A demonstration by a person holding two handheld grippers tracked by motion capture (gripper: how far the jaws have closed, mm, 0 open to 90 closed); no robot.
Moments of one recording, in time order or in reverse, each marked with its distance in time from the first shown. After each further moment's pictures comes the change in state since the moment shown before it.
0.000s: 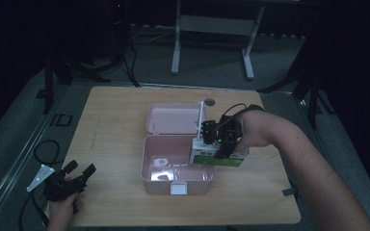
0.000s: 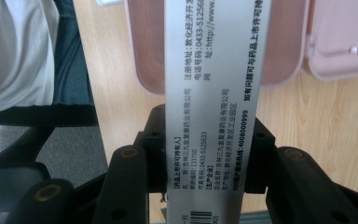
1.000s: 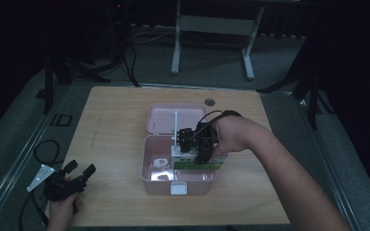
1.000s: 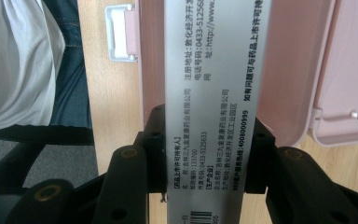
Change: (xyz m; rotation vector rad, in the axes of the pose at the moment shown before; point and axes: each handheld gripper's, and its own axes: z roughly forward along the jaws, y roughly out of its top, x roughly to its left) left arm 0.000 0.000 0.000 0.002 -0.001 0.007; right arm 0.012 0.047 0.018 -0.018 -0.011 -0.080
